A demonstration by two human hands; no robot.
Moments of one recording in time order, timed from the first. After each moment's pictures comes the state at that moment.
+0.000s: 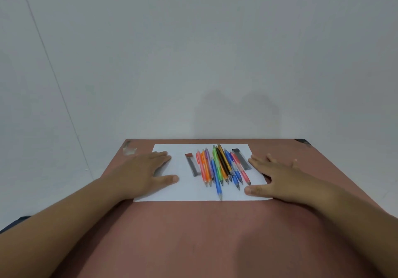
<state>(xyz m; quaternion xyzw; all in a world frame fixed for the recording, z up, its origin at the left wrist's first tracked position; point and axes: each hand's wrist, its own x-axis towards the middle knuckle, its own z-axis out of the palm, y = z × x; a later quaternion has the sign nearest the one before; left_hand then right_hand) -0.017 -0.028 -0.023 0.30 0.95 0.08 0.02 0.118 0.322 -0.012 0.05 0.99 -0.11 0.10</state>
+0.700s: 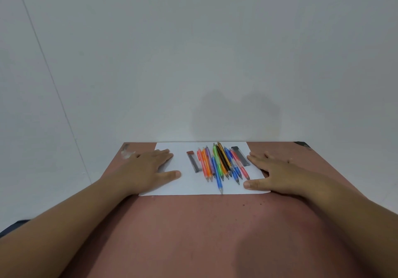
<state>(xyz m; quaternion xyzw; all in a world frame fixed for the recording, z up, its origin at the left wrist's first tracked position) -0.035 -0.013 -0.023 0.29 0.95 0.08 0.01 0.087 0.342 -0.015 0.06 0.99 -0.11 0.11</state>
